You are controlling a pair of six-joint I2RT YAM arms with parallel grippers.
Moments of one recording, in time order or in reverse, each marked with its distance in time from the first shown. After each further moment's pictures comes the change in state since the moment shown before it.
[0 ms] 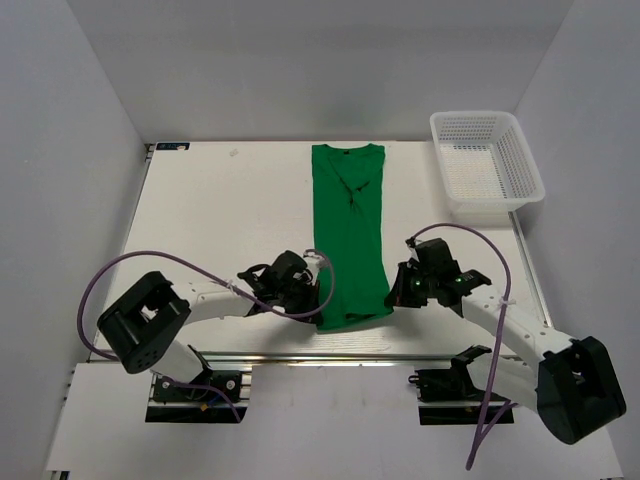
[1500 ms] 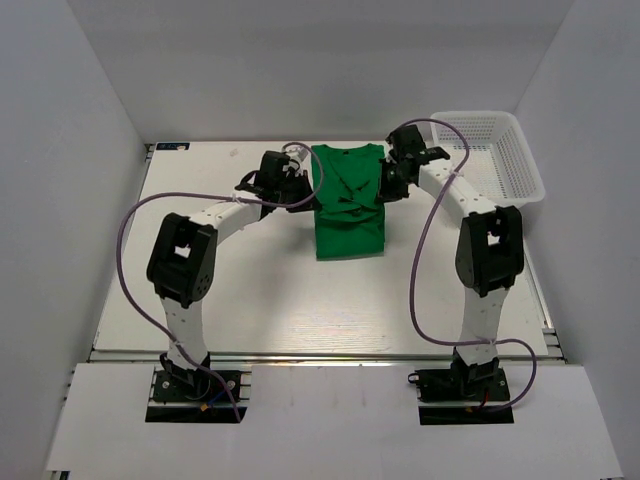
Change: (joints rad) left arm 0.399 0.455 0.786 -0.096 0.022 0.039; right arm -0.145 0.919 1.183 -0.307 0.122 -0.210
